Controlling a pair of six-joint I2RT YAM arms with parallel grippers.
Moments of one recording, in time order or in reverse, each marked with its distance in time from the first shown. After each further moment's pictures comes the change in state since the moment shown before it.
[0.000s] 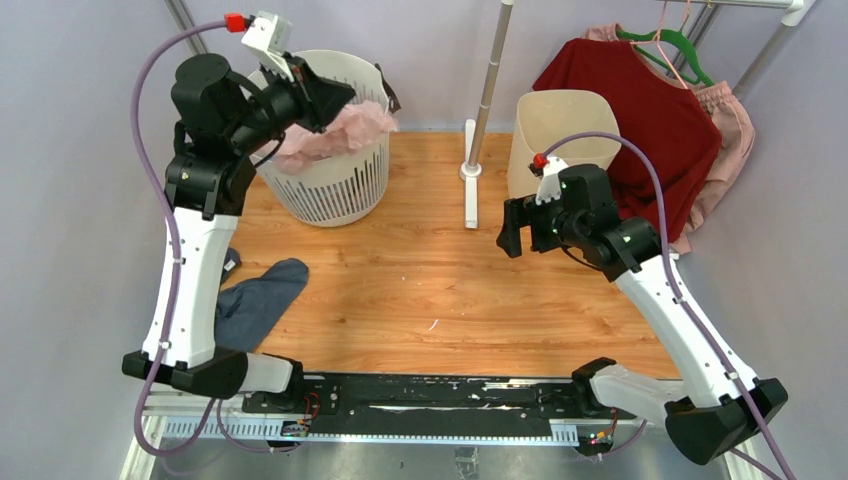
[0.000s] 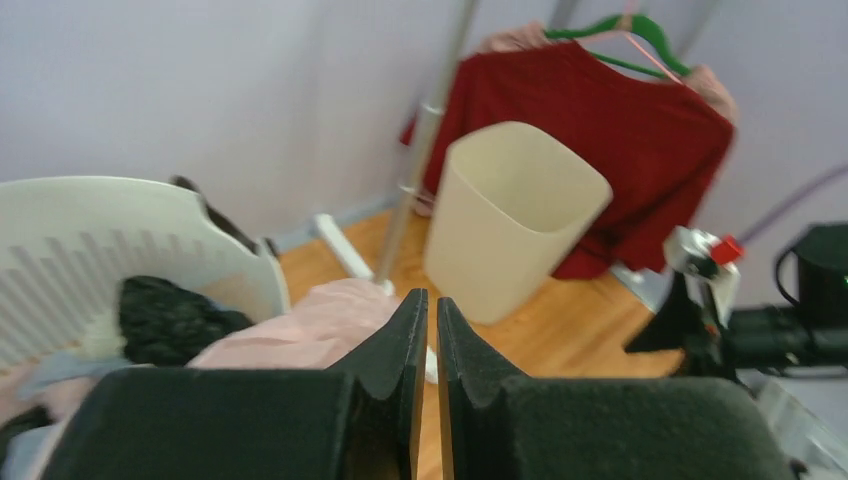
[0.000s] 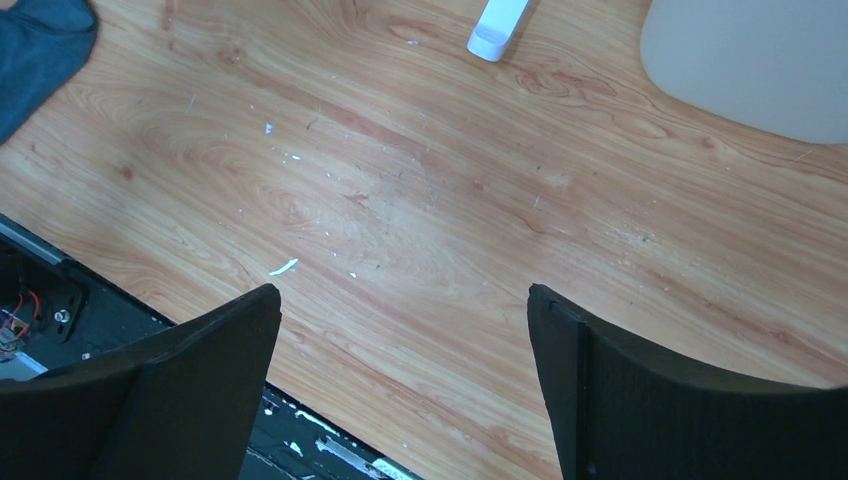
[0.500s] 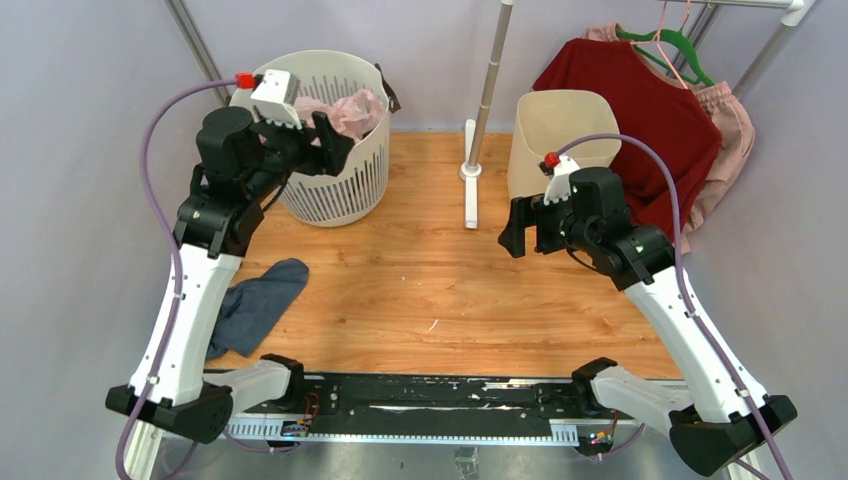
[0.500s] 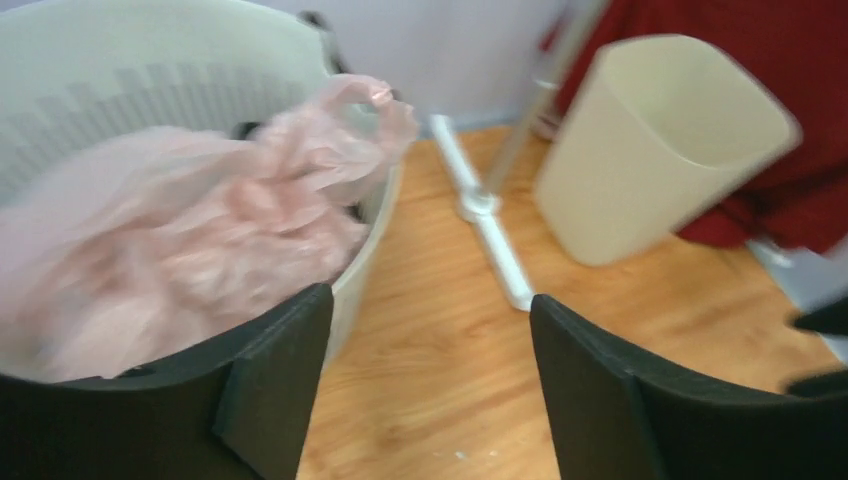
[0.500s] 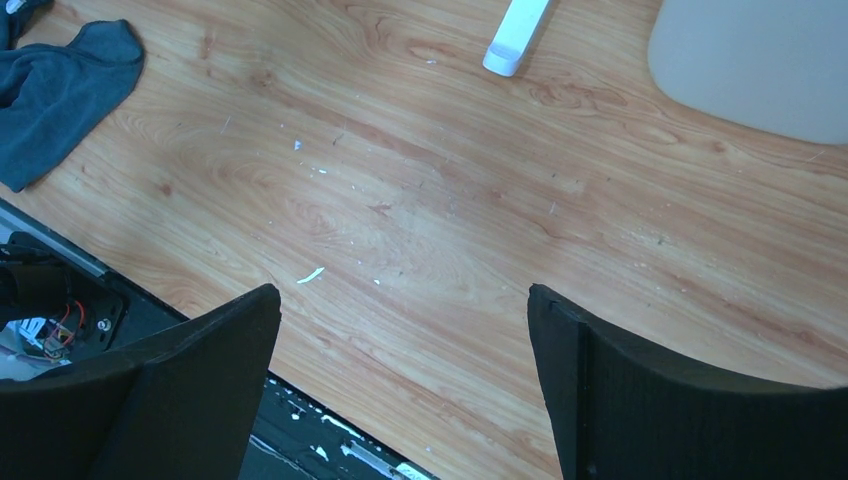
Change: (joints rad) left arm -0.060 -0.209 -0.379 -0.013 -0.161 0.041; right arm 0.000 -0.070 0.015 -0.004 -0.002 0.048
